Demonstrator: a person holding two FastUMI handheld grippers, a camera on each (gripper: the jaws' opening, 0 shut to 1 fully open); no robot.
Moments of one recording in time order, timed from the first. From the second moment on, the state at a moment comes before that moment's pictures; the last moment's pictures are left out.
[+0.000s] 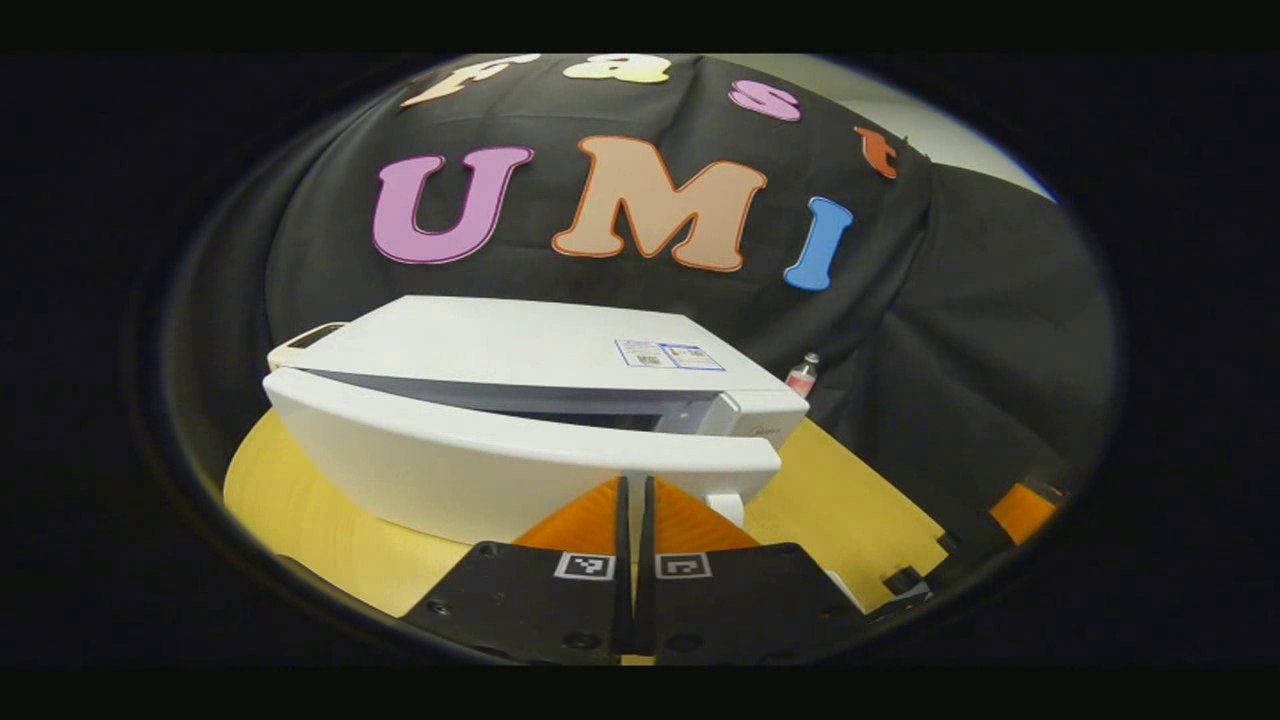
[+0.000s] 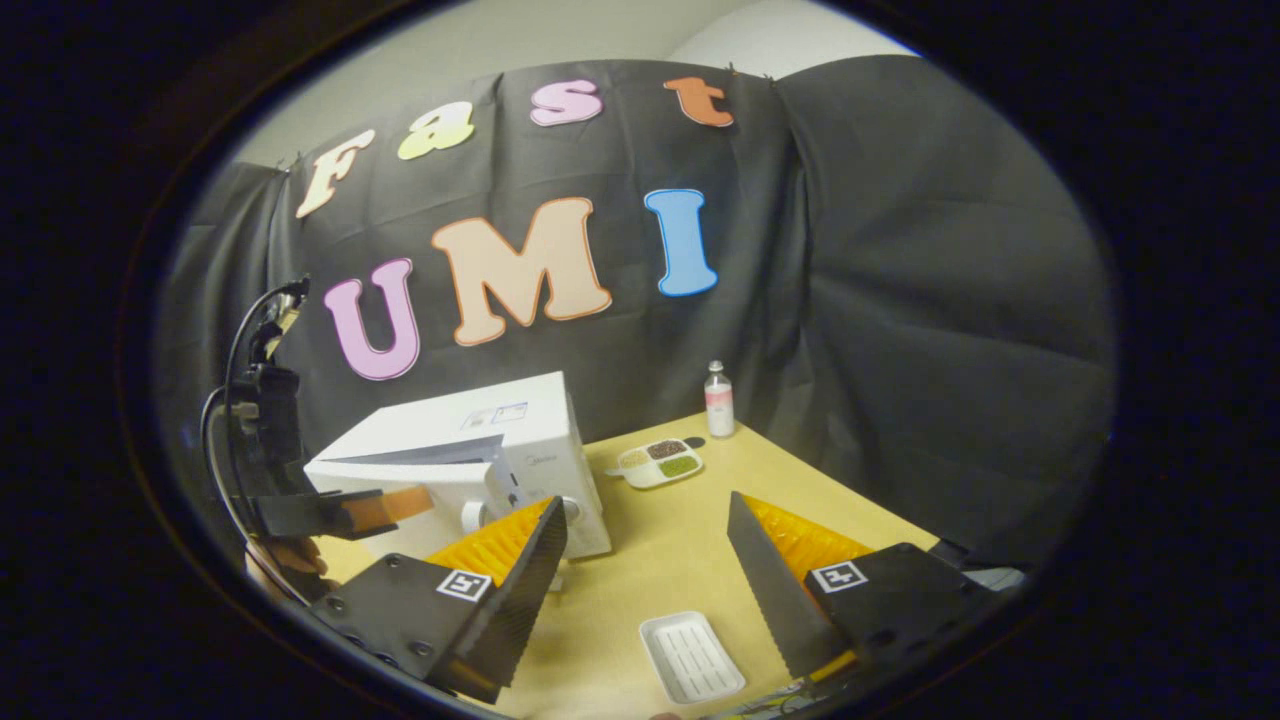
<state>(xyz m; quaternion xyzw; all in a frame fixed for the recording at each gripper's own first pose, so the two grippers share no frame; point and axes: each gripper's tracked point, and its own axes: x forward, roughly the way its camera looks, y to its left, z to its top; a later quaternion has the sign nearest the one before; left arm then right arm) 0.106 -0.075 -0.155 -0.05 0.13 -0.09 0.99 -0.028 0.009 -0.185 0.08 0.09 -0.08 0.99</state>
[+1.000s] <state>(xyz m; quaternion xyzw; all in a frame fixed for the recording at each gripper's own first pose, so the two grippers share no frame) 0.144 -0.074 -0.145 -0.06 0.12 -0.03 0.99 -0.006 -0.009 -0.199 0.10 0.11 -0.08 0.99</state>
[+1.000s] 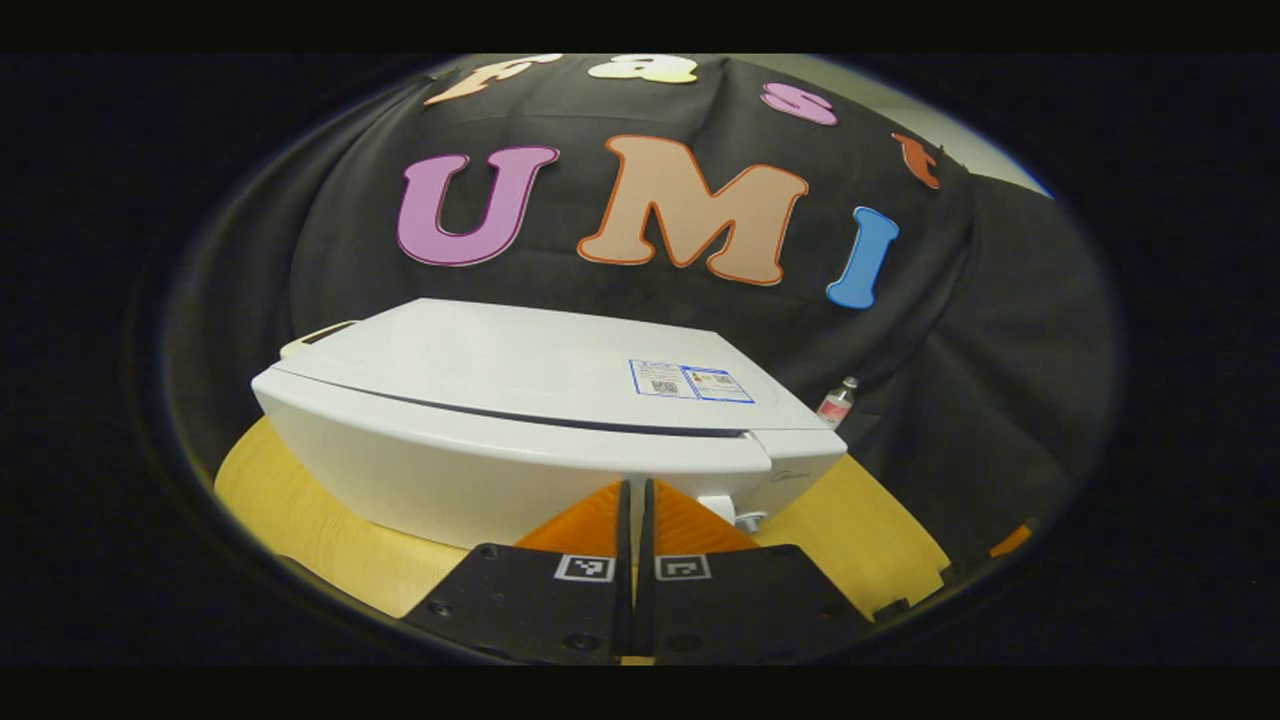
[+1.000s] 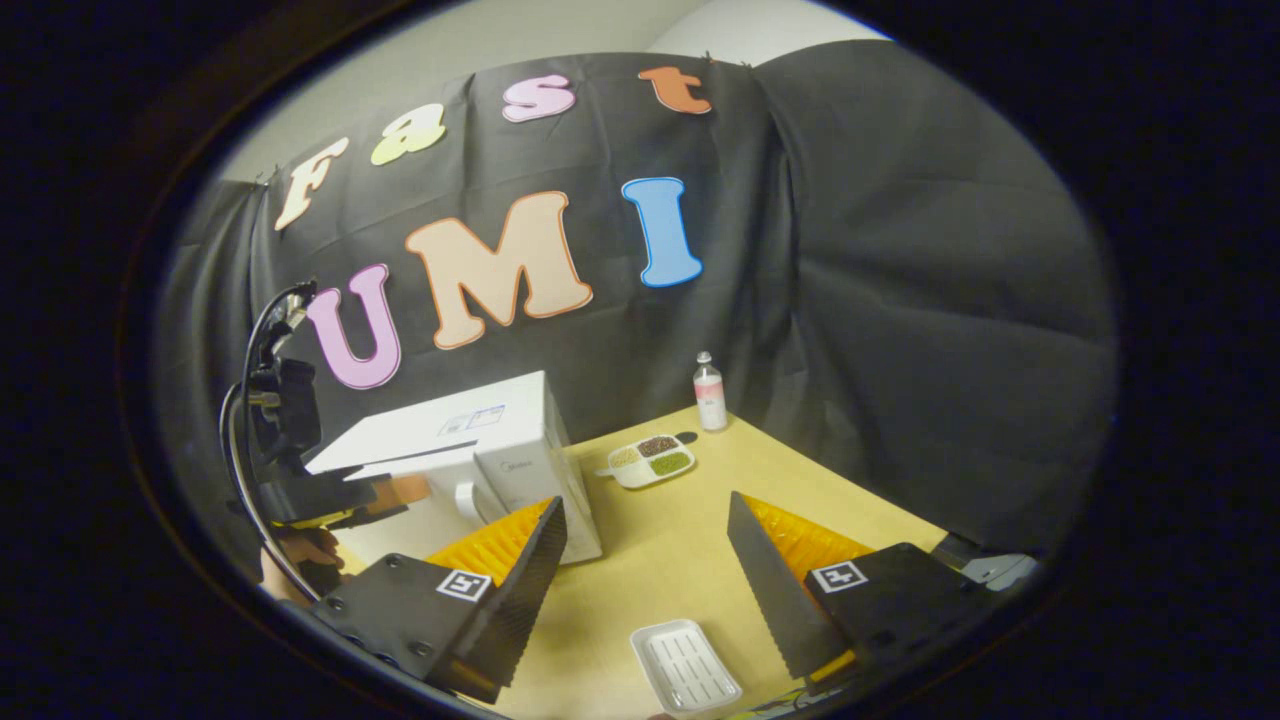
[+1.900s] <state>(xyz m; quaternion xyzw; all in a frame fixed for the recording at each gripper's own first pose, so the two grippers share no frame) 0.148 -0.079 -0.148 -0.08 0.12 -0.05 0.99 -0.006 -0.004 -0.193 0.08 0.10 -0.08 0.99</state>
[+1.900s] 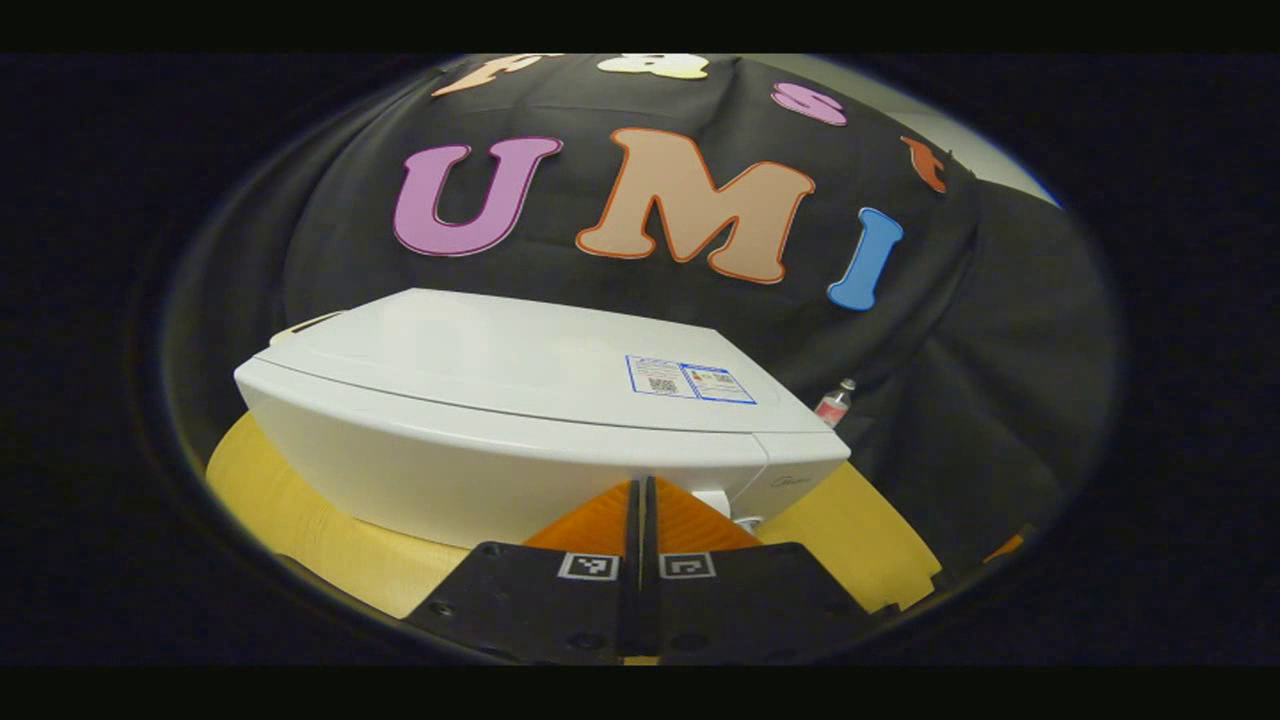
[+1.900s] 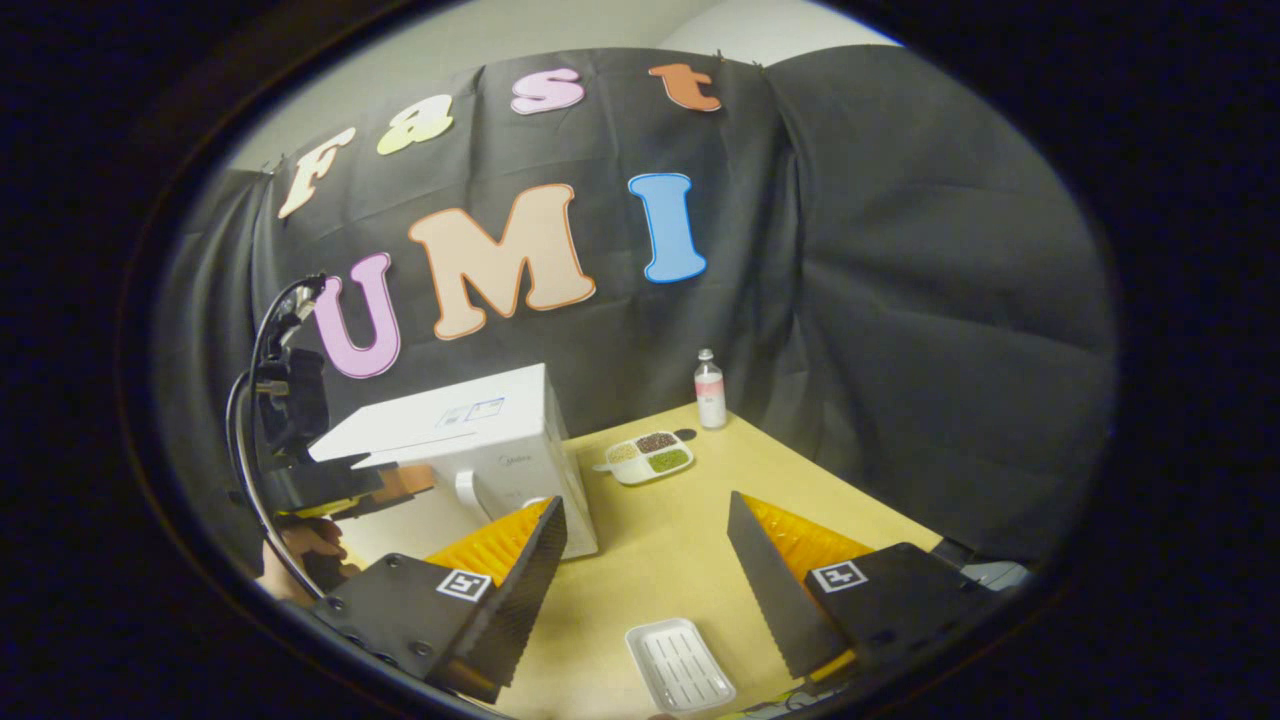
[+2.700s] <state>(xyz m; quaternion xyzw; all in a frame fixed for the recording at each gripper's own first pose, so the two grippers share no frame) 0.015 0.047 -0.095 0.02 0.04 0.06 1.00 0.005 0.051 -0.180 0.04 0.10 0.01 0.99</state>
